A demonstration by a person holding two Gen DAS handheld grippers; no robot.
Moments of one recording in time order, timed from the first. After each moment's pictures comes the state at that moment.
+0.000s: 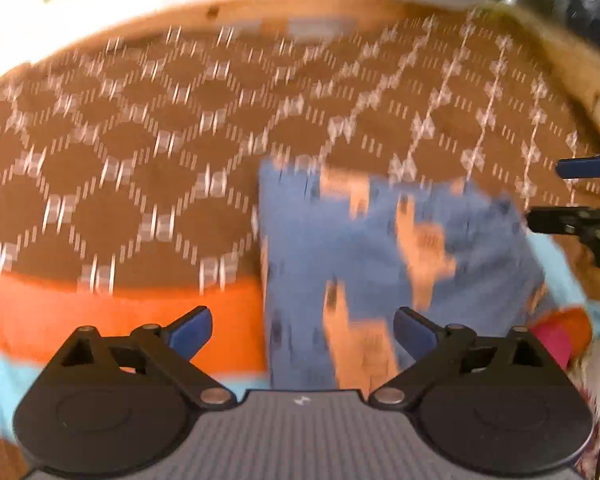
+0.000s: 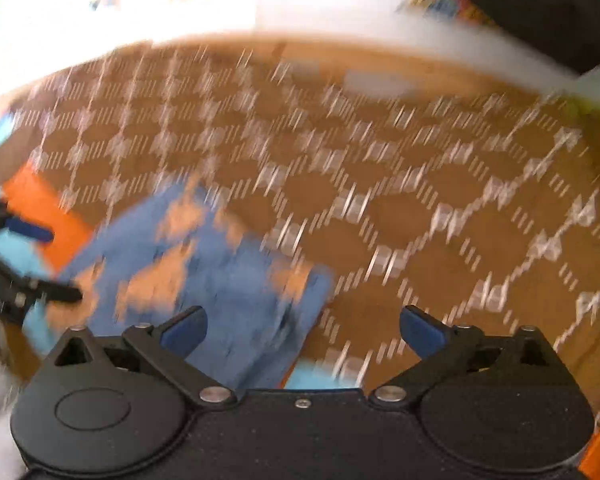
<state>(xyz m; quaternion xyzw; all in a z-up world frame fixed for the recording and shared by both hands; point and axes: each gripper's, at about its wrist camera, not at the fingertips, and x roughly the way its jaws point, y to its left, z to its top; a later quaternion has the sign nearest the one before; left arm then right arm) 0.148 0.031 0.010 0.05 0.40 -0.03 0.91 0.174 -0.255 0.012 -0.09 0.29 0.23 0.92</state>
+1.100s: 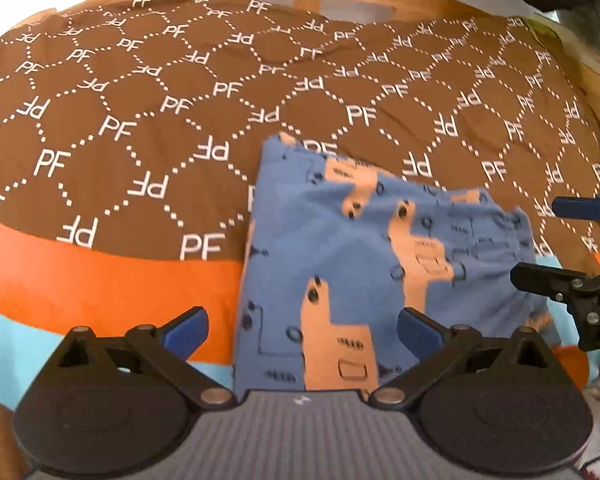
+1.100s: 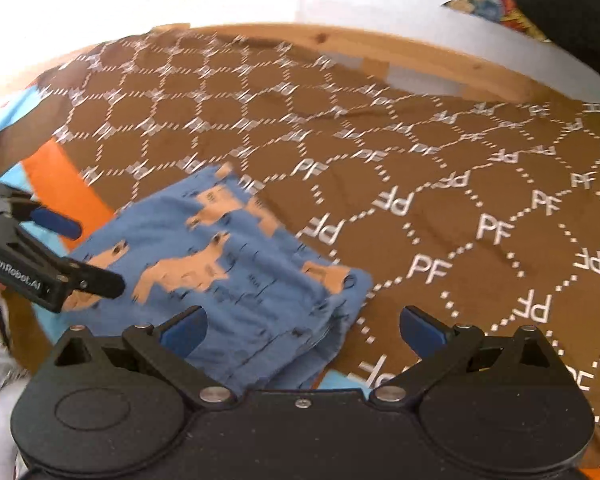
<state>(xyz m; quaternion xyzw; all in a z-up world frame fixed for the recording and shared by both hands) 0.152 0.022 -0.008 -0.02 0.44 0.01 0.90 0.179 -0.239 -0.006 -0.14 0.32 0.30 0.89</state>
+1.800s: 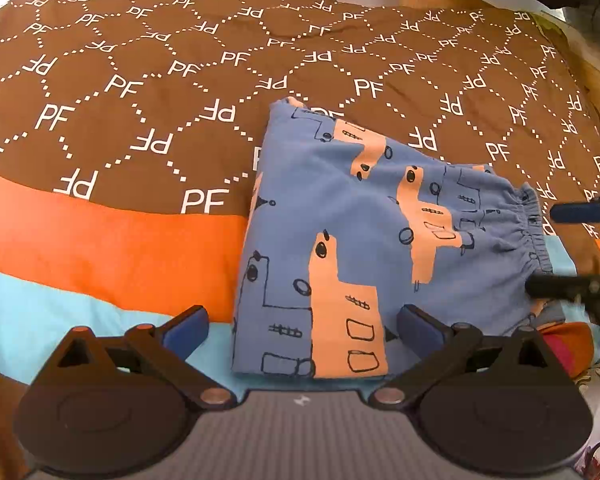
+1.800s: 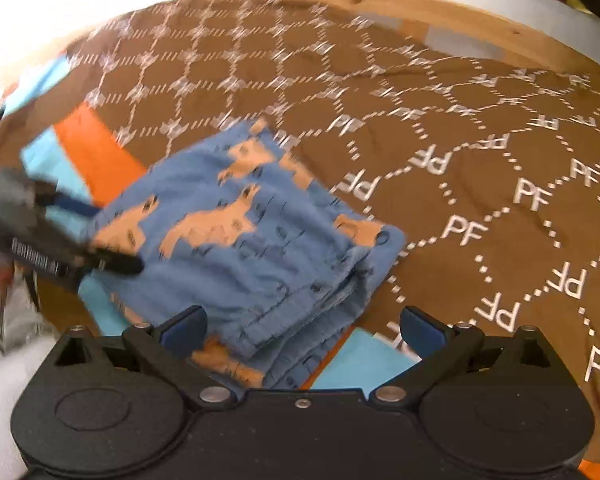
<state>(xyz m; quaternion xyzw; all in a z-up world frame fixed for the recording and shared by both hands) 0.139 0.031 -0.024 -0.05 0.45 0.01 0.89 0.182 -0.247 -0.011 -0.13 0.37 0.34 0.86</state>
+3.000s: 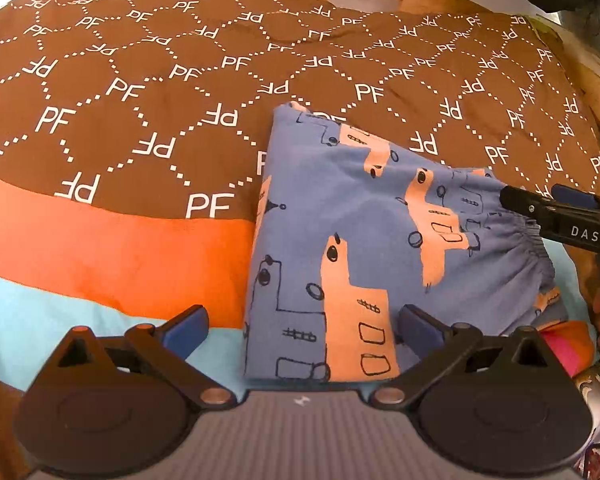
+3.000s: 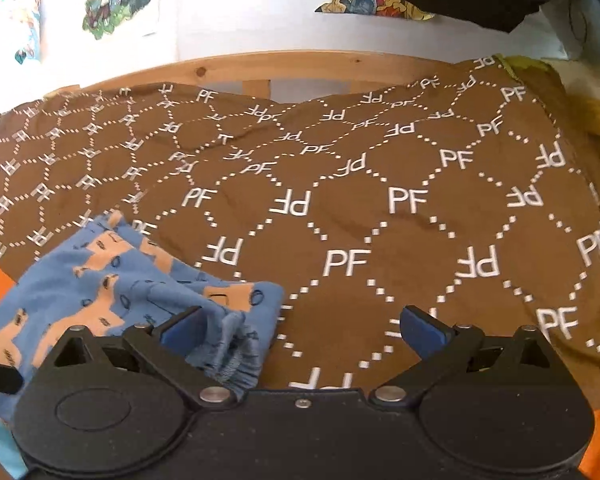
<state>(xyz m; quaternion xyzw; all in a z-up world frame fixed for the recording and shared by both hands) 0.140 0.042 -0.024 -0.05 0.45 0.00 0.89 0.195 -0.258 -0.039 -0.02 0.27 0.16 0.95</state>
